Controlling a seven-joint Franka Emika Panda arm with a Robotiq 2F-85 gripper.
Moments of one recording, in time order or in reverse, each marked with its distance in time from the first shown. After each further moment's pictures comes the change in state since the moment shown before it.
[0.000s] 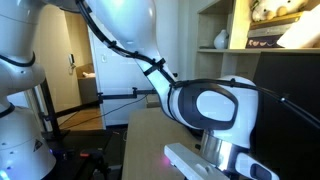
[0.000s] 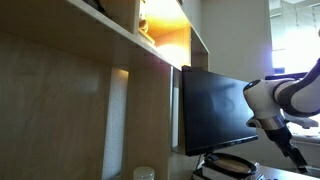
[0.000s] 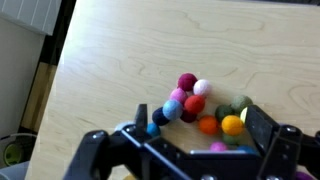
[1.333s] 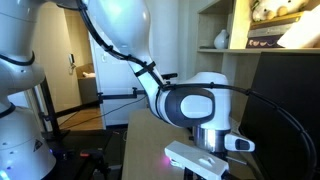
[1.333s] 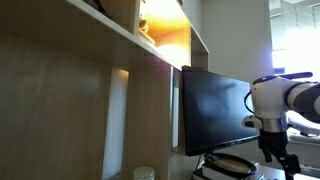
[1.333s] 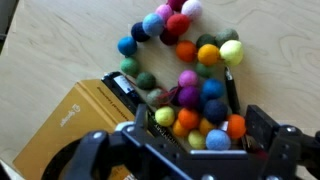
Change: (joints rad) arm 0.028 -0.036 0.032 -0.123 -0.037 0.345 -0.137
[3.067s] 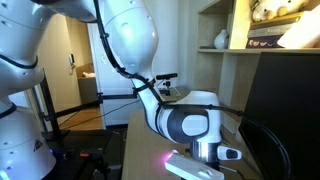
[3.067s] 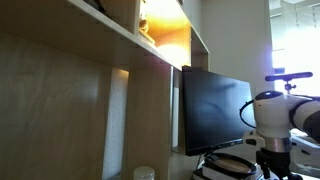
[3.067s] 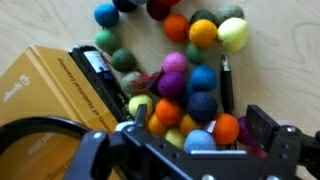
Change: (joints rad) arm 0.045 0.118 -0.018 0.021 -0.084 0.098 0.008
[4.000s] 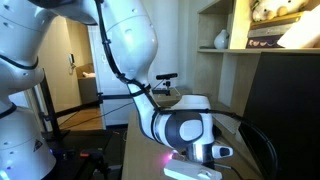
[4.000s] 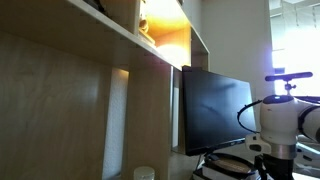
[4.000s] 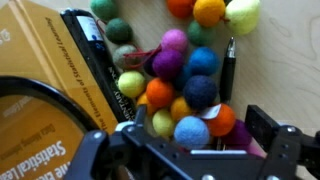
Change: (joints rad) arm 0.001 0.020 0.002 -0.027 -0.112 0.110 -0.010
